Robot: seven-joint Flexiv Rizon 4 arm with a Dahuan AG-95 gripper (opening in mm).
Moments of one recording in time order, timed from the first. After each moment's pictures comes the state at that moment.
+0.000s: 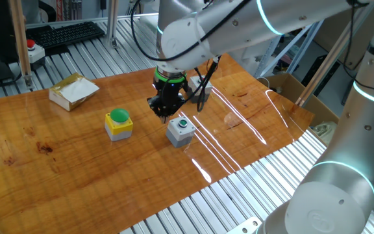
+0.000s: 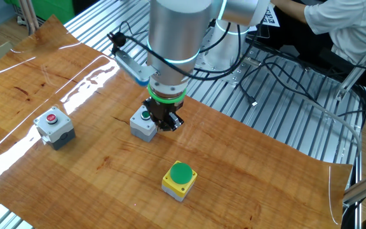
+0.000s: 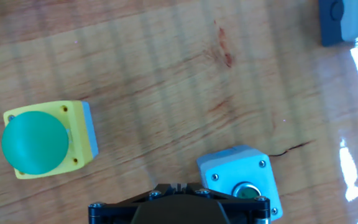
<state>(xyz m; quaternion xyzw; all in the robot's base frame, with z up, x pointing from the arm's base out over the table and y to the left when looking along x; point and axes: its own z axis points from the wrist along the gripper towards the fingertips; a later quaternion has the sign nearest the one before) 0.504 0.014 0.087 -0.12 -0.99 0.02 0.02</state>
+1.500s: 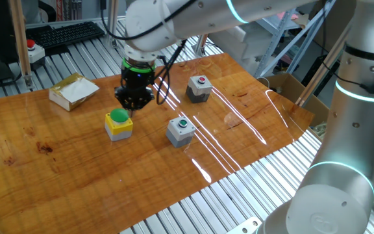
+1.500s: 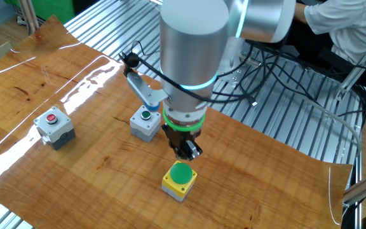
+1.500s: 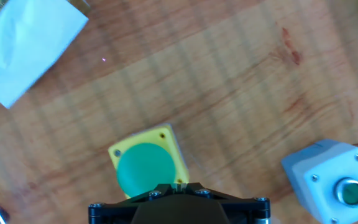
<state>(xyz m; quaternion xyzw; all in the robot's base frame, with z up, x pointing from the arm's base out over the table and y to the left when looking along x) 0.563 0.107 0.098 -0.20 -0.98 -0.01 0.02</state>
